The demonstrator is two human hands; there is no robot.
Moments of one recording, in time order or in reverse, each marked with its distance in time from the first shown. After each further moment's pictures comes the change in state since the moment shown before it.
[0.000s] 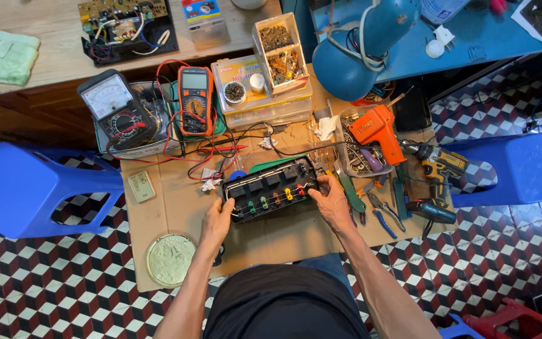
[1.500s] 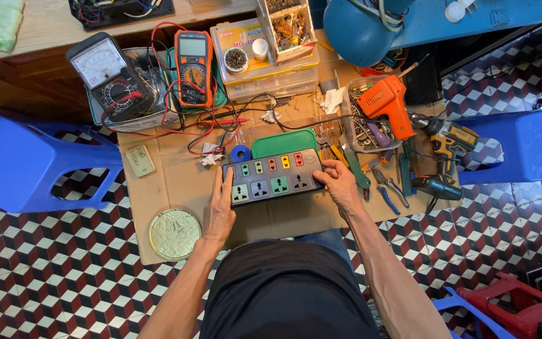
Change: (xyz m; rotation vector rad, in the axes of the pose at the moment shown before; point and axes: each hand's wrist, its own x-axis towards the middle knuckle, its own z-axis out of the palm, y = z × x) left_hand -0.055 0.032 -0.026 0.369 -0.013 0.484; right_hand -0.022 -0.003 -0.010 0.174 -0.050 0.209
